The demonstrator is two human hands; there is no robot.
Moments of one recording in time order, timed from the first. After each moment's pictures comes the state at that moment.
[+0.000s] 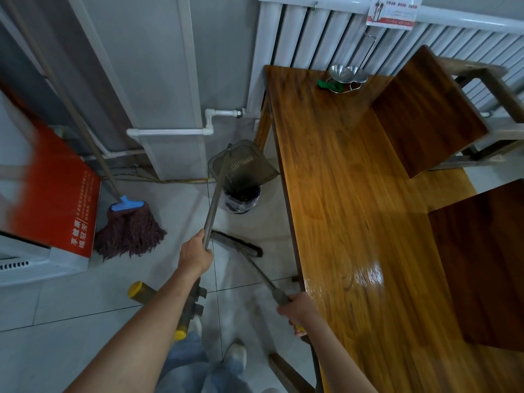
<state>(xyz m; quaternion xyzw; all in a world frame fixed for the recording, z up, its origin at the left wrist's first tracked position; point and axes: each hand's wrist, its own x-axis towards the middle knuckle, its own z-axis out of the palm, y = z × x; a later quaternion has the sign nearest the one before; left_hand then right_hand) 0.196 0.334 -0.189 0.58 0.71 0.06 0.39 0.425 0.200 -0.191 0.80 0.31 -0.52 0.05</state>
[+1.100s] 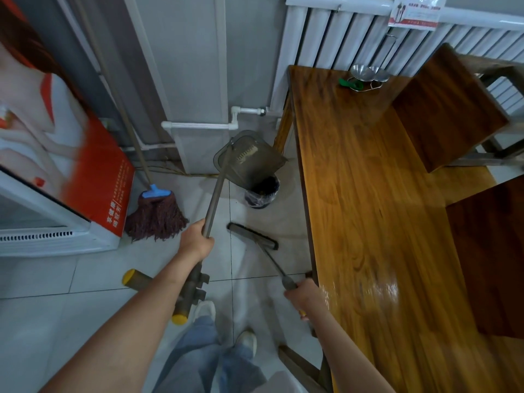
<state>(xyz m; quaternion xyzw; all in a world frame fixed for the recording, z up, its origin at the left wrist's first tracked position) 0.155 0.277 -0.162 0.54 0.73 0.14 0.39 0.408 0.165 -0.197 0.82 0.35 -0.46 0.04</state>
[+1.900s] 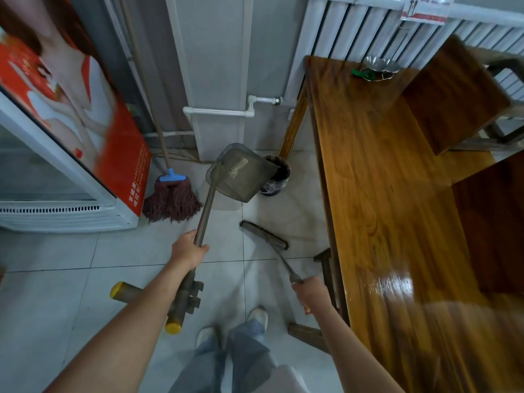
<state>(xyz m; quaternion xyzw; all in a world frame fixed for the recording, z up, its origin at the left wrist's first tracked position) 0.067 0.158 -0.163 0.47 0.76 0.13 0.43 0.350 0.073 -0.197 0.83 0.32 -0.45 0.02</state>
